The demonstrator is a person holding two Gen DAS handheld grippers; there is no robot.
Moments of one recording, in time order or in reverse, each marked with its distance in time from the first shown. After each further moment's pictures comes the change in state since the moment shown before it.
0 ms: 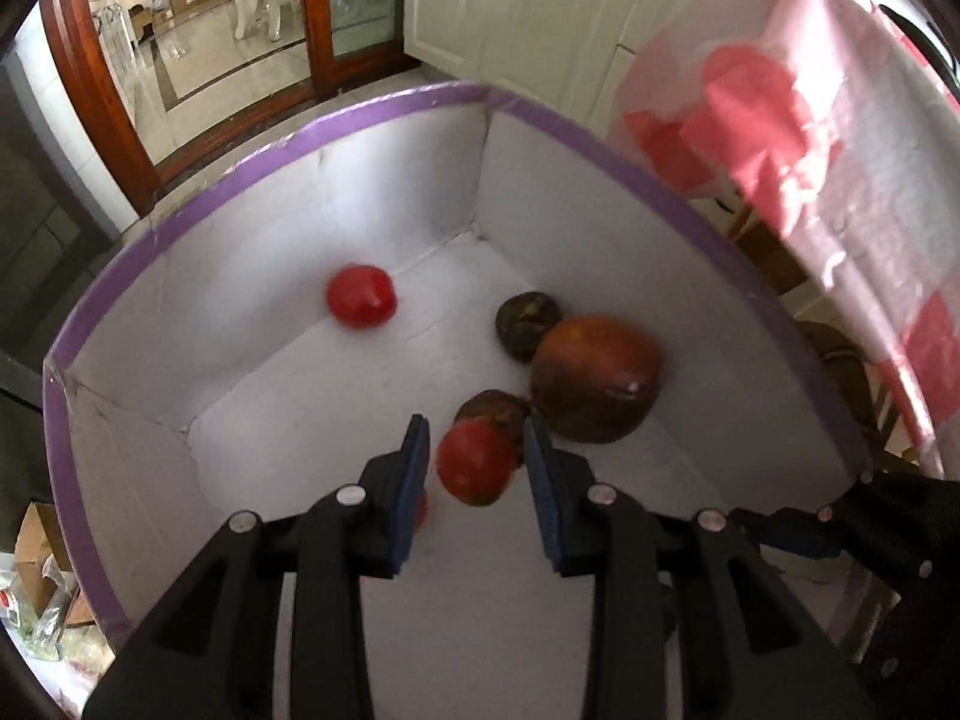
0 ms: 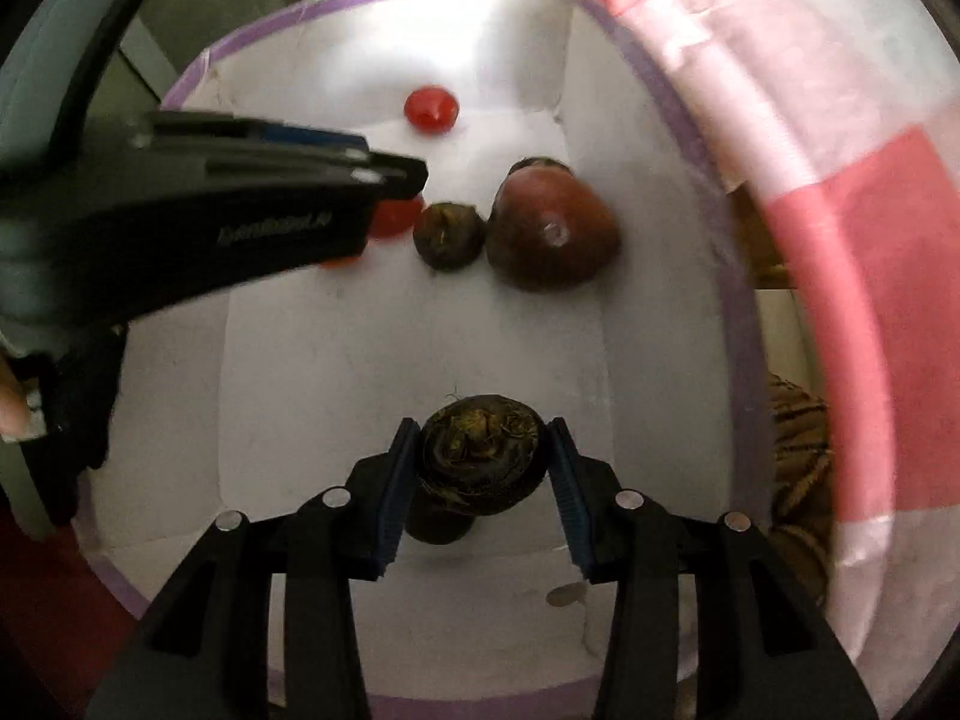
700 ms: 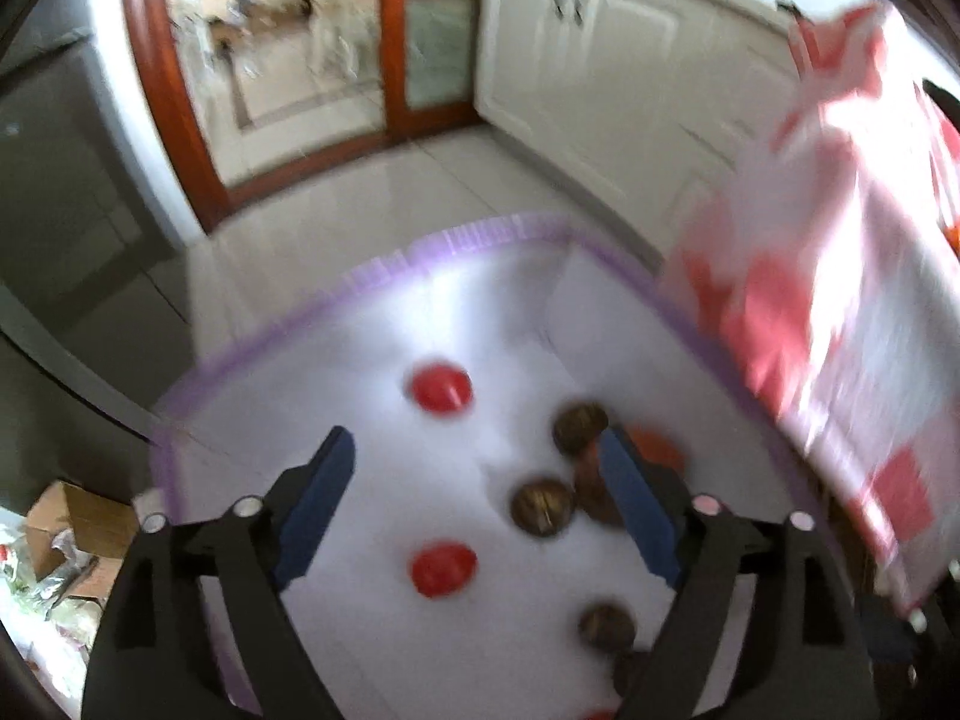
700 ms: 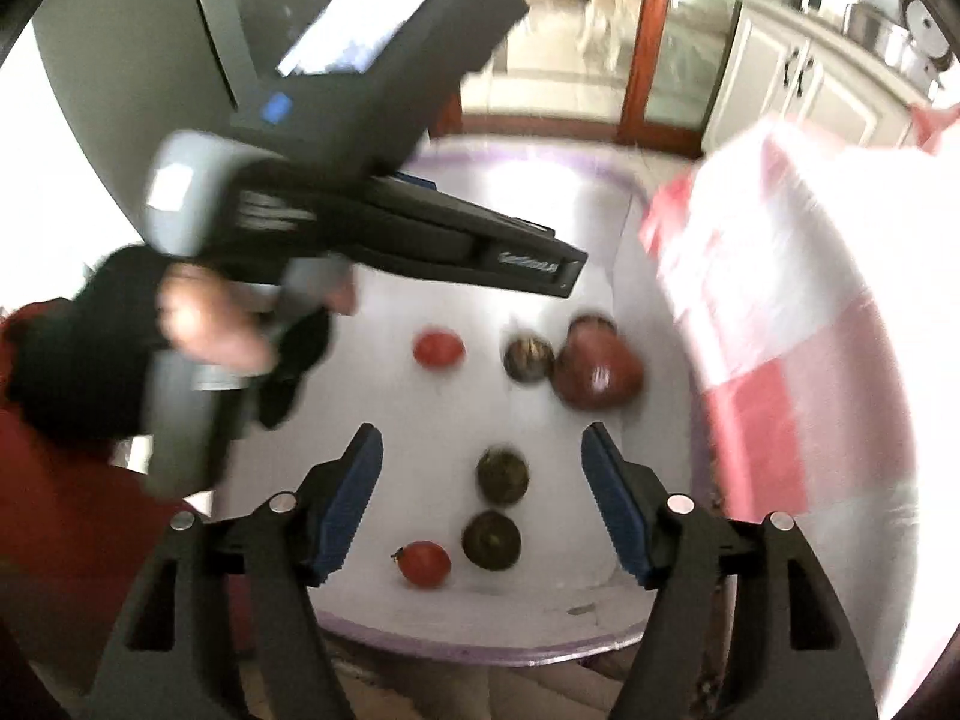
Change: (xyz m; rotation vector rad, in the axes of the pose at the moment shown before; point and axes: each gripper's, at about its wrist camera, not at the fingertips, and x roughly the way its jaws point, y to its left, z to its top) left arm -0.054 0.009 0.030 -0.127 -0.194 0.146; right arm -0.100 0.021 -0.006 -0.133 -0.299 0.067
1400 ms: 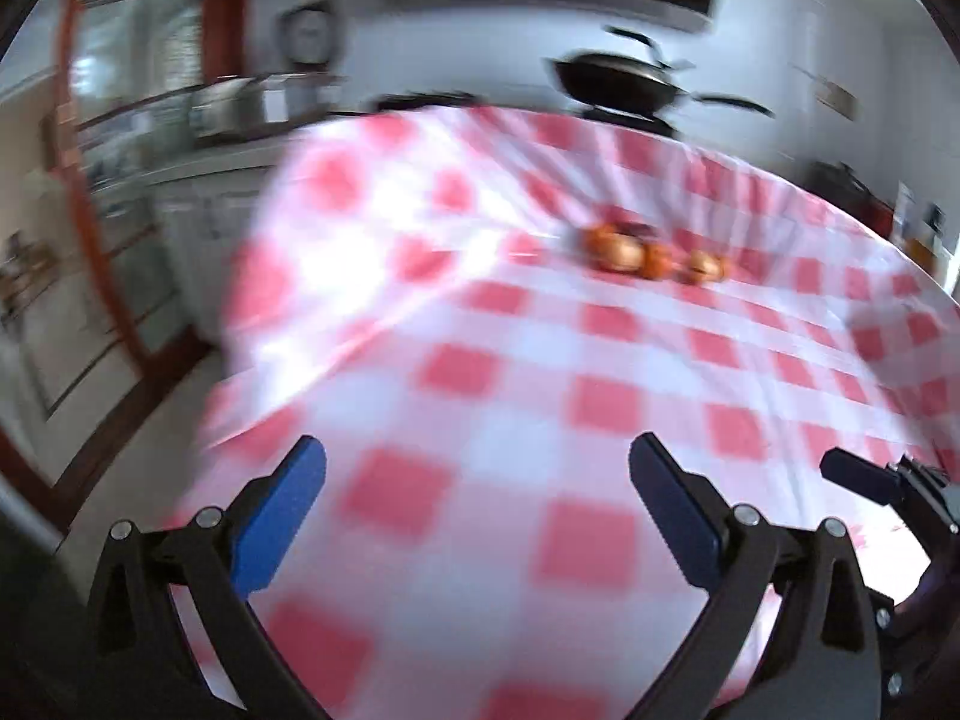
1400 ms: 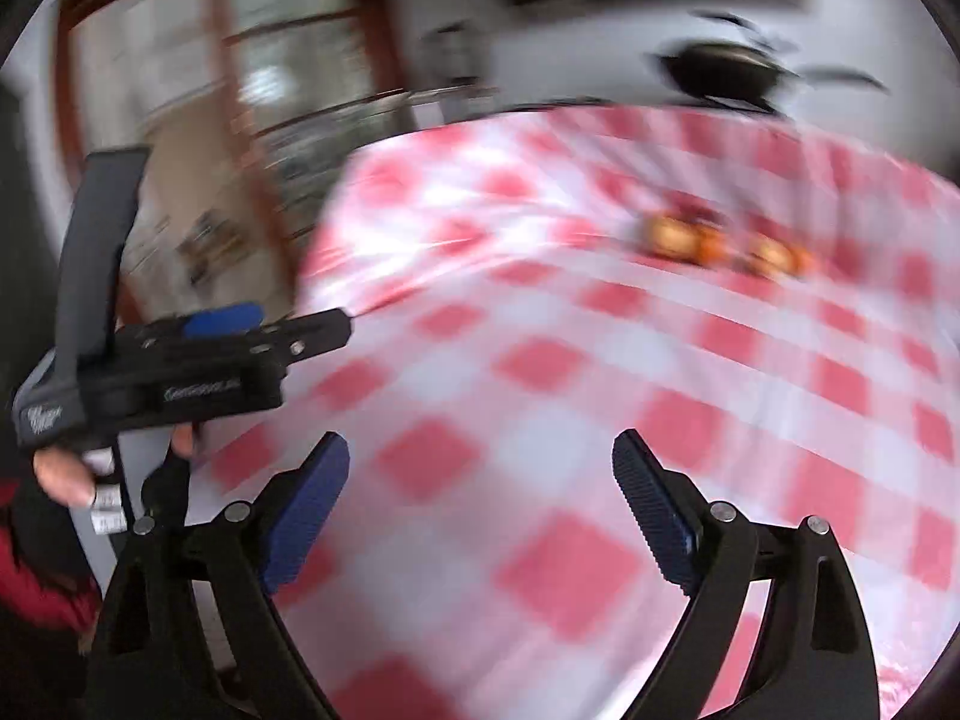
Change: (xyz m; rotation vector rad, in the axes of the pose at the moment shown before) left arm -0.144 -0.322 0.044 0.564 -0.247 -0.494; right arm -0.240 -0.195 -0.157 0.776 -0.491 -0.488
